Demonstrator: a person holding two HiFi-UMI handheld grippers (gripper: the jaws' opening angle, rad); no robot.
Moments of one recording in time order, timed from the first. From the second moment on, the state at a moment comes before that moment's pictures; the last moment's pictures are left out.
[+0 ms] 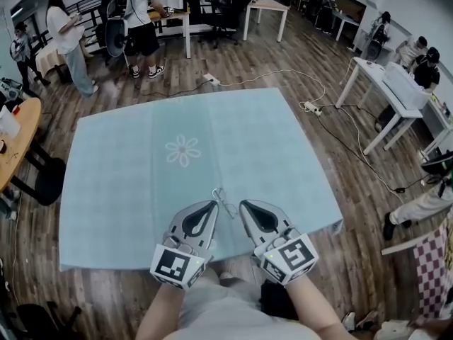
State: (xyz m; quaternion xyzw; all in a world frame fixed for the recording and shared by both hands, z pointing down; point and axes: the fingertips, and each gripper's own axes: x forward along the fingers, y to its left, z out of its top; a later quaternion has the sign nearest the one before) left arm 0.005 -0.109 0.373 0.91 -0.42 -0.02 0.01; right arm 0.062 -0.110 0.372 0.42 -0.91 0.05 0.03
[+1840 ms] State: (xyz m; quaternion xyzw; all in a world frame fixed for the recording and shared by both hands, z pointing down) left arm -0.037 -0.179 0.446 0.91 -0.40 0.05 0.07; right arm 0.025 -0.193 0.638 0.37 -0.82 0.07 0.43
